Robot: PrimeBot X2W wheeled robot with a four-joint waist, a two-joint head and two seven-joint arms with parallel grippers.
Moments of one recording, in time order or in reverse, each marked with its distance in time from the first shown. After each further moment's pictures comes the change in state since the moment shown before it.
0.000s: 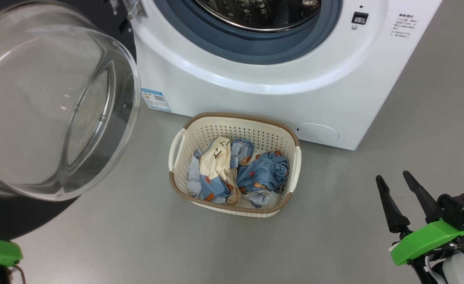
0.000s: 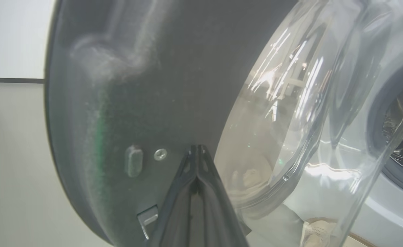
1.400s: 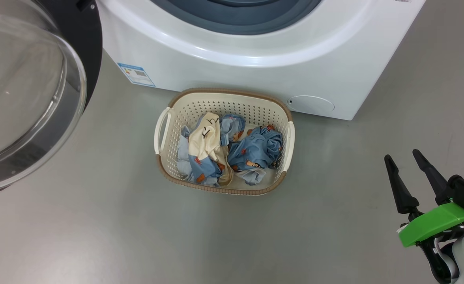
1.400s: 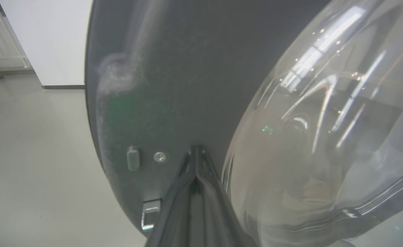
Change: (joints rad) left arm -0.396 0.108 0.315 0.495 0.233 -0.171 0.000; right arm -0.061 -0.041 0.000 -0.015 0.000 0.000 0.000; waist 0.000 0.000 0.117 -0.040
